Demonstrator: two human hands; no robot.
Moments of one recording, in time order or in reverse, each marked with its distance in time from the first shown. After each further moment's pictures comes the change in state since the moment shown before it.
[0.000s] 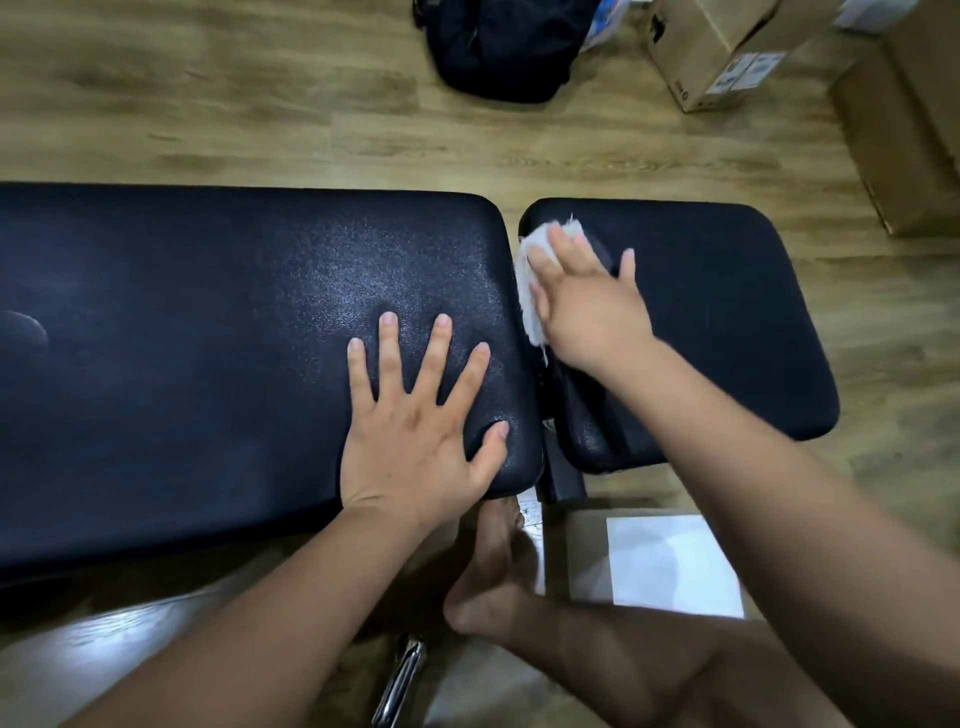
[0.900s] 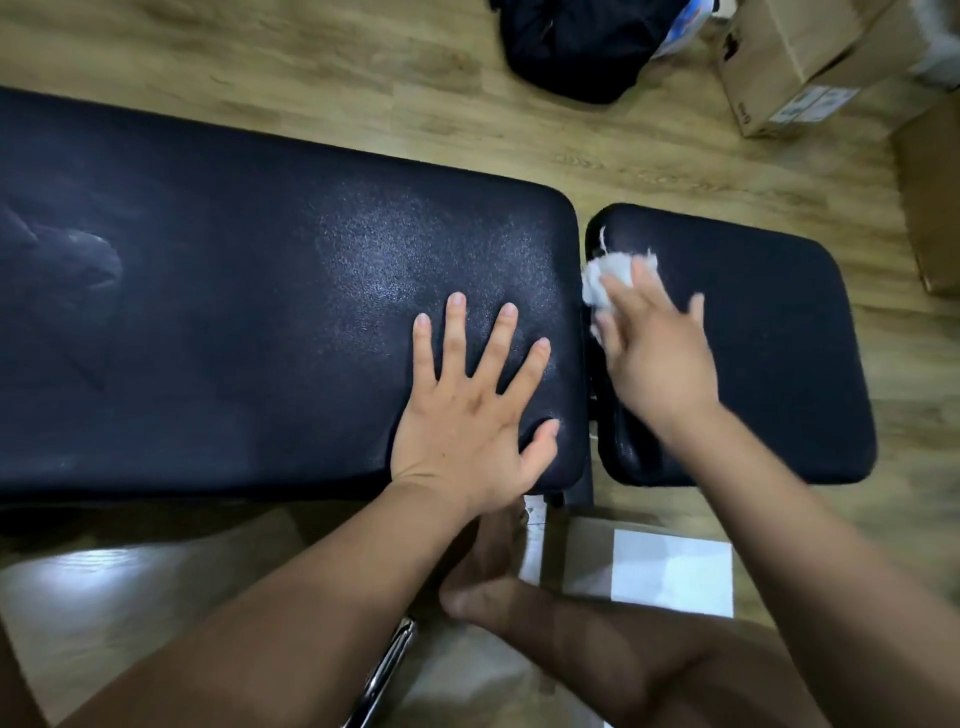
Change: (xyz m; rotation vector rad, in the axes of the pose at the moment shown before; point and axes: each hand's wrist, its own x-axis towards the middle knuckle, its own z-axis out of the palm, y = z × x) left_hand -0.001 -0.002 0.000 -0.051 -0.001 0.013; right_hand -0.033 -0.003 0.015 0.049 0.167 0.013
